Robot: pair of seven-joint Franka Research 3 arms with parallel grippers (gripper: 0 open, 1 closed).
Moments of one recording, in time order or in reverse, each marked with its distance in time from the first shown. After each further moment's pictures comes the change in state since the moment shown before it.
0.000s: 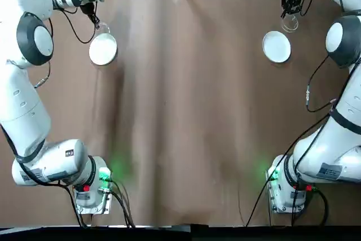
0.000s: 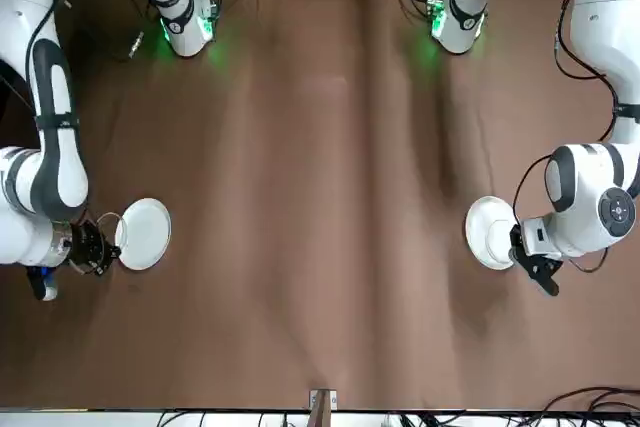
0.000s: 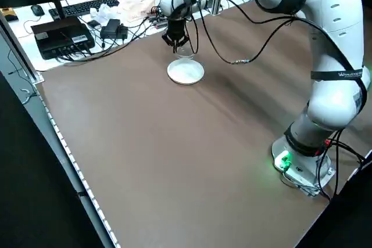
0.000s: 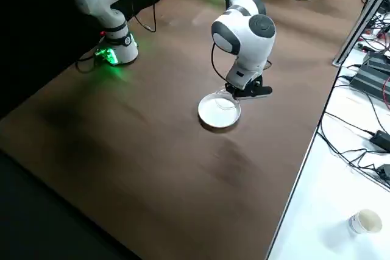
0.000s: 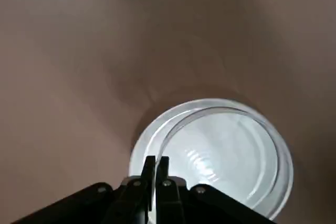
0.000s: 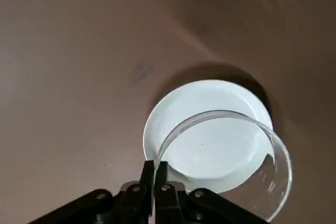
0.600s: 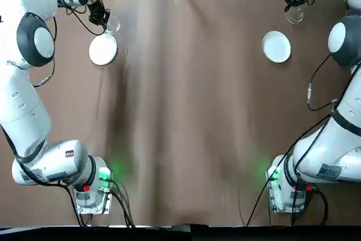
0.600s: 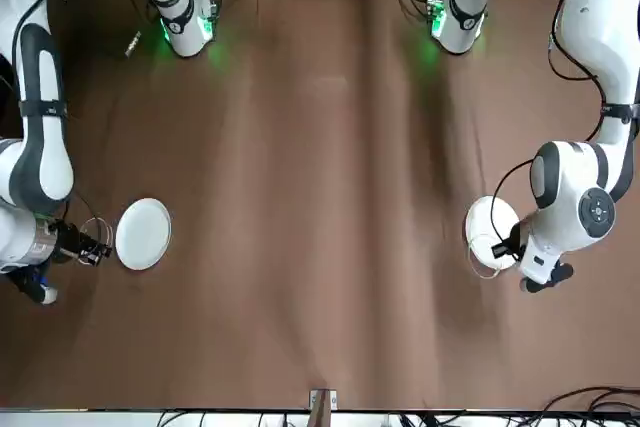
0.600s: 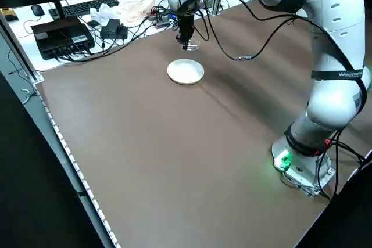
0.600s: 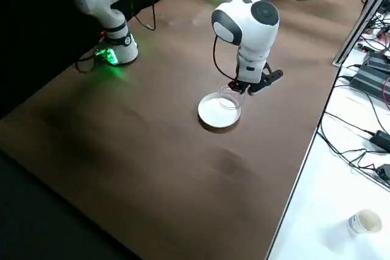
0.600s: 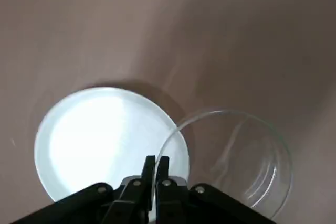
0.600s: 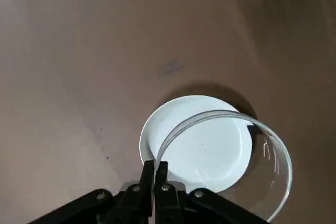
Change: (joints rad) left arm -0.016 -0.011 -0.065 -0.008 0.000 -0.045 -1.200; right arm -0.003 -0.030 -0.002 0.050 0.000 -0.078 -0.461
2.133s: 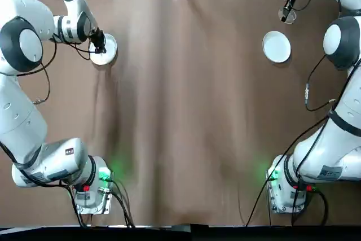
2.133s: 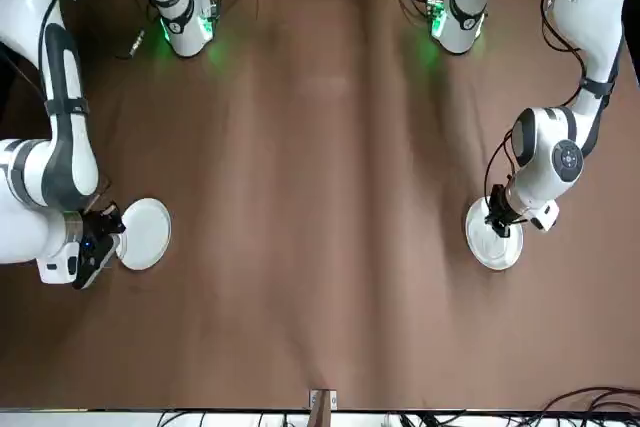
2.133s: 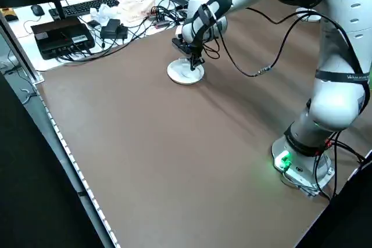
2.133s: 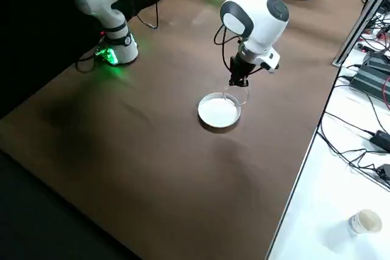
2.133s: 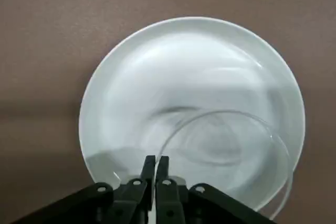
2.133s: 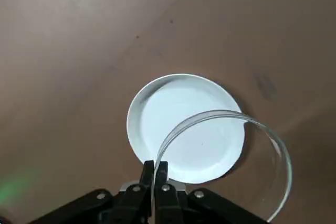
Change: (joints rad) left arm 0.067 -0.144 0.000 -0.467 -0.002 0.387 -1.086; right arm 0.066 -0.003 0.002 -0.014 -0.120 -0.144 -1.215
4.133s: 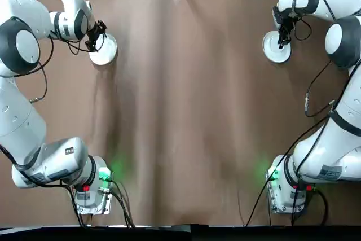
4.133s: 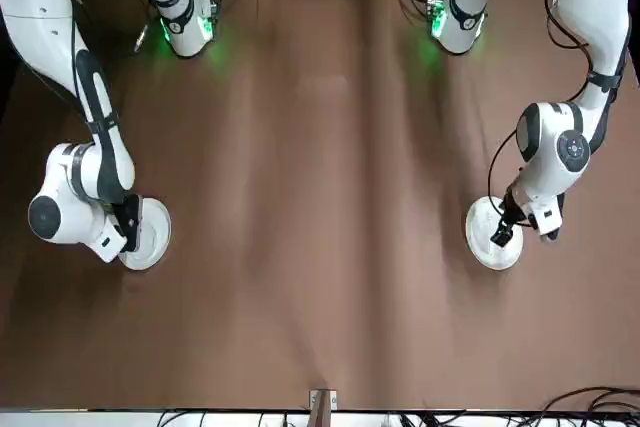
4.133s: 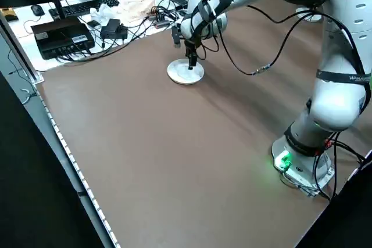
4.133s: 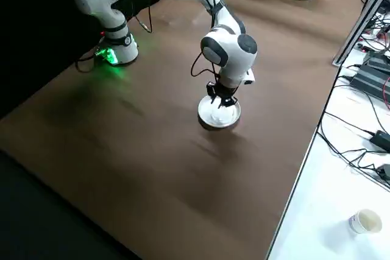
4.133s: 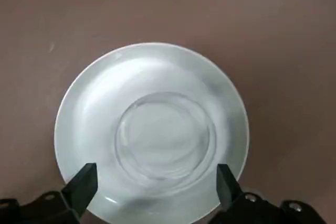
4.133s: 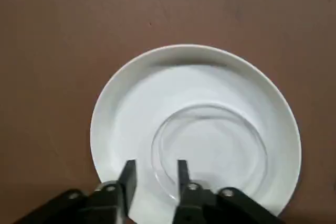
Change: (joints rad) left arm 0.021 -0.027 -0.010 0.013 0.055 0.047 0.548; right arm -0.021 0.000 -0.013 -0.354 -0.061 0.394 -0.624
